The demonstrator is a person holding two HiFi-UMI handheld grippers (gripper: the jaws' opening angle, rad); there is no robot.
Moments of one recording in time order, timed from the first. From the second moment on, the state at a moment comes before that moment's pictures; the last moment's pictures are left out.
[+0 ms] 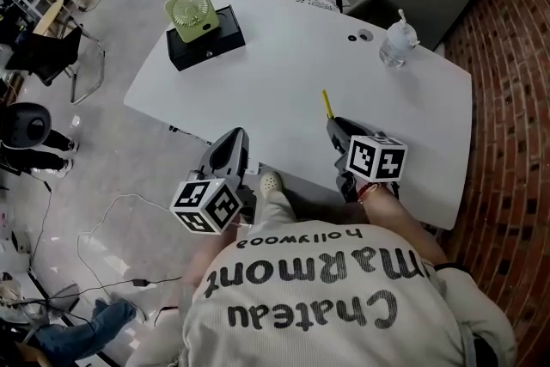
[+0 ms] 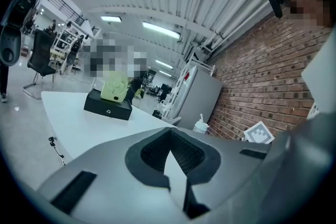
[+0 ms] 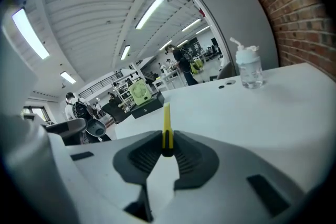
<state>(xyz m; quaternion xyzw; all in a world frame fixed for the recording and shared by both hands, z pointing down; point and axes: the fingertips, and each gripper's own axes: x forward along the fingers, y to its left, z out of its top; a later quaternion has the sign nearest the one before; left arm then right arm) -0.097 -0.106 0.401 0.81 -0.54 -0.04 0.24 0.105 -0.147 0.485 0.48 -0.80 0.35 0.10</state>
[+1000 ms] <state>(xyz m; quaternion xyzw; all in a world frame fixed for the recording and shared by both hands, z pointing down) -0.078 -0.090 0.375 0.81 -0.55 -0.04 0.19 0.114 -0.140 0.395 0.48 -0.83 0.29 -0.03</state>
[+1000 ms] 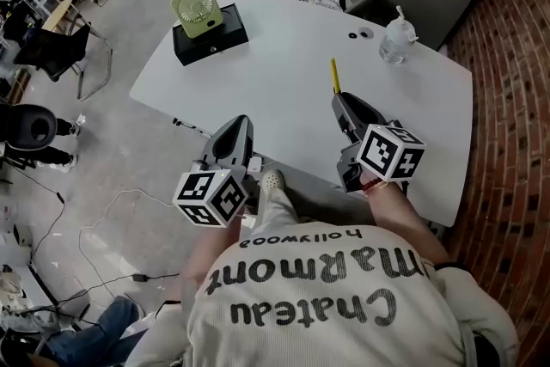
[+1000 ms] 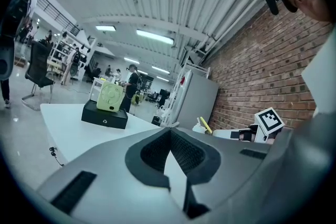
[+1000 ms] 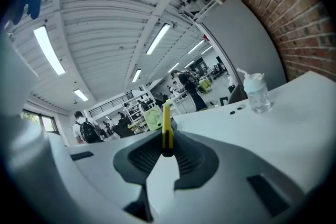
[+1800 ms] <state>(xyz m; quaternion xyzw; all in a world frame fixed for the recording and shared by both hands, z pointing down) -0.077 -0.094 0.379 0.80 -0.56 -0.04 0.20 0.108 -0.141 0.404 0.46 -0.85 0.26 0.01</state>
